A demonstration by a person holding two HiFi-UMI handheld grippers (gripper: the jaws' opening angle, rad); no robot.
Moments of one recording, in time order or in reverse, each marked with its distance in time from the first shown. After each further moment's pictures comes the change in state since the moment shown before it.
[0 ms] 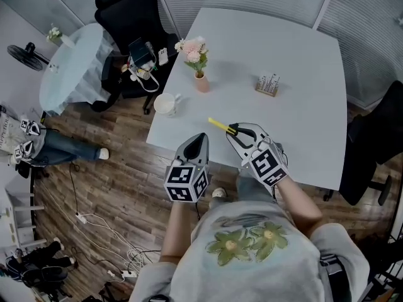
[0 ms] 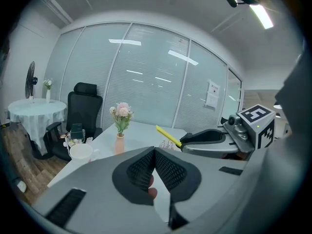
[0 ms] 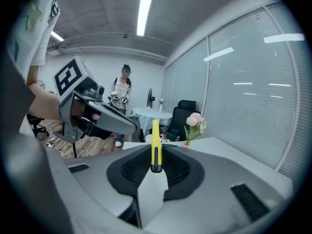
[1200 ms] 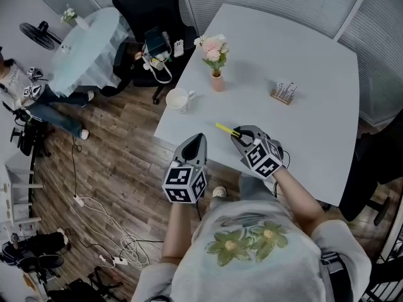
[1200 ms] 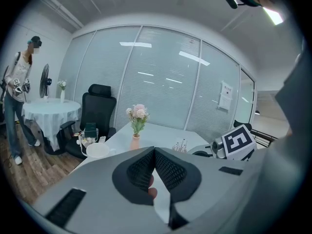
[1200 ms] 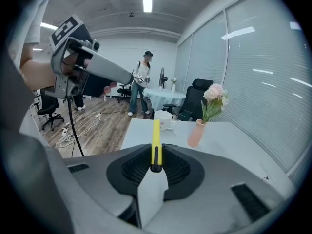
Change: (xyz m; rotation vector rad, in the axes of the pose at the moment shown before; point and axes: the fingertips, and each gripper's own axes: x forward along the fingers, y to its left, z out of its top) left arm -0.009 0.045 0.000 -0.057 -0.017 0.132; right arm 0.071 0.006 -0.076 -0.092 0.237 0.159
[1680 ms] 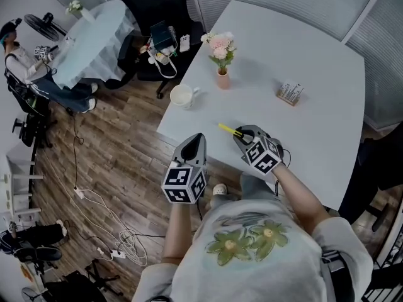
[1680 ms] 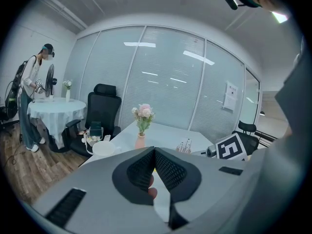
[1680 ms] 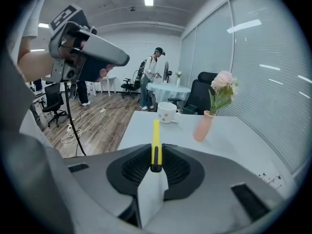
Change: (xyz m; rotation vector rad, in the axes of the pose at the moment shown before) left arm -0.005 0.015 -0.003 -0.024 0.002 0.049; right arm 0.030 0.004 -0.025 -0.018 0.061 0.059
